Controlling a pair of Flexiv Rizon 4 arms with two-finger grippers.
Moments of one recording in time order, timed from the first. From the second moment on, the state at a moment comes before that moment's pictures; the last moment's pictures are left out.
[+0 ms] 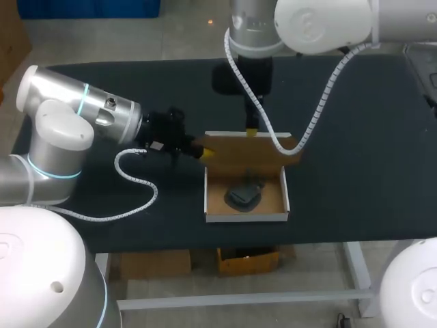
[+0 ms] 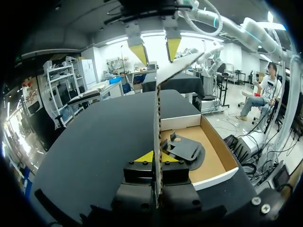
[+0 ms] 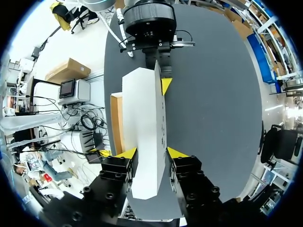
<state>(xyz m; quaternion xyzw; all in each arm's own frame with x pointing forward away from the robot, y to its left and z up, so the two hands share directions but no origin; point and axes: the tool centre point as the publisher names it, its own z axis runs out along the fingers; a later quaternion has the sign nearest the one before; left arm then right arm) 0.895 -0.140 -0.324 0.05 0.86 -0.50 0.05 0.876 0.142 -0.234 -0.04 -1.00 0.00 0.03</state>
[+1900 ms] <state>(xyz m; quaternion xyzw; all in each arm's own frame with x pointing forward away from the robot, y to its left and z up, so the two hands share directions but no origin) 0.896 -0.139 -0.325 0.05 0.86 -0.50 0.05 0.888 0.148 -0.266 -0.02 -1.00 0.00 0.07</state>
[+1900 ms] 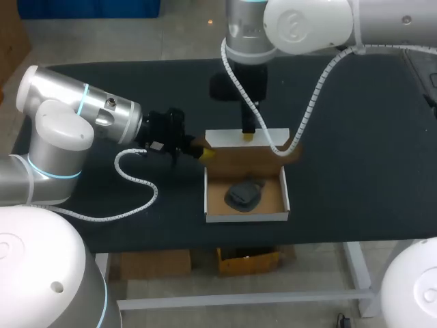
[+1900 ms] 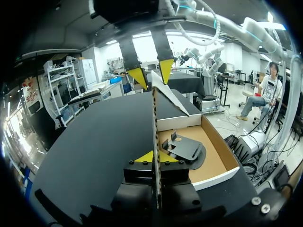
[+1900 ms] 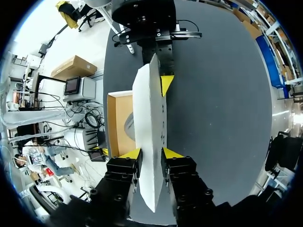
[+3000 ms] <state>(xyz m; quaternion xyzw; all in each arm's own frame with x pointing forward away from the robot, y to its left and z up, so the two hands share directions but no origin) 0.895 -0.139 -0.325 0.05 0.86 -0.50 0.05 0.890 0.156 -0.254 -0.01 -1.00 -0.02 0.06</state>
